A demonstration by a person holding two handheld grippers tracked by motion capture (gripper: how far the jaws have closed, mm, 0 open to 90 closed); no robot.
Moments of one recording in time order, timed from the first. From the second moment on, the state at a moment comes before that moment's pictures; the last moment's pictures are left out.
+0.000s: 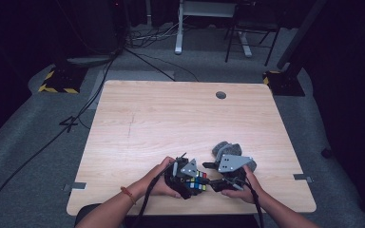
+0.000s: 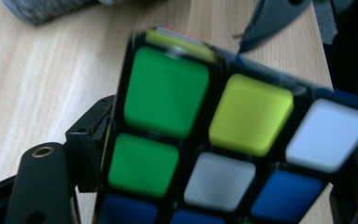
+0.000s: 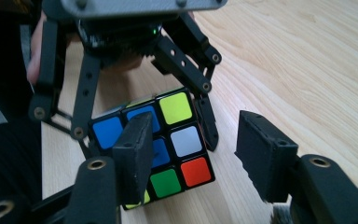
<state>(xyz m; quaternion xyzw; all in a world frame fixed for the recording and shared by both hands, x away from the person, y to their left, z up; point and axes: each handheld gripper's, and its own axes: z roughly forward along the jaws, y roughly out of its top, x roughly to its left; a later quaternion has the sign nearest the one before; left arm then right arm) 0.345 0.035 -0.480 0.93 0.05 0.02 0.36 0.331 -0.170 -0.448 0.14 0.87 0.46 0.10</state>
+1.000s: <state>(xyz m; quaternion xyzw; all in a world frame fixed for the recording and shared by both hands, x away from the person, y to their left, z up) 0.340 0.055 -0.485 0.94 0.08 0.02 0.34 0.358 -0.258 -0.447 0.23 0.87 0.40 0.17</state>
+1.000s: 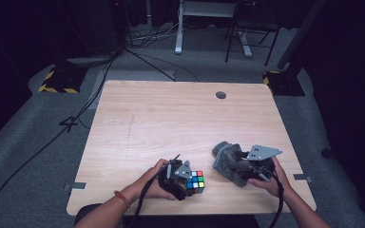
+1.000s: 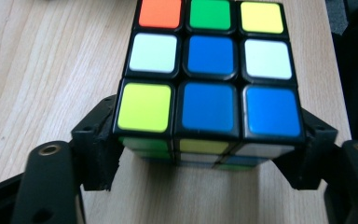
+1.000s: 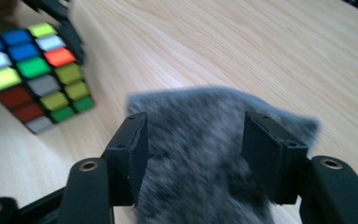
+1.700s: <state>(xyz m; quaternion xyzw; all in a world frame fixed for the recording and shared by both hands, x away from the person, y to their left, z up) 0.342 0.093 -0.486 0.93 0.12 0.03 0.35 0.384 -0.260 -0.491 0.26 0.89 0.35 0.12</state>
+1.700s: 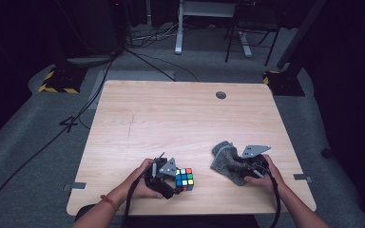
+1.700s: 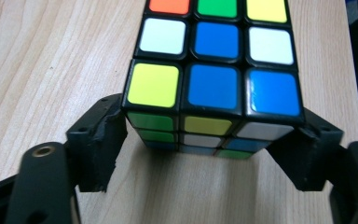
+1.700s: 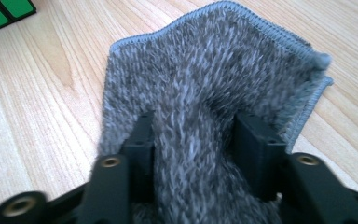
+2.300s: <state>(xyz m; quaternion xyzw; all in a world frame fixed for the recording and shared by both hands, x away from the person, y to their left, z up) 0.345 0.062 -0.486 0.93 0.11 0.03 0.35 0.361 -0.244 -0.470 0.20 0.89 0.40 0.10</state>
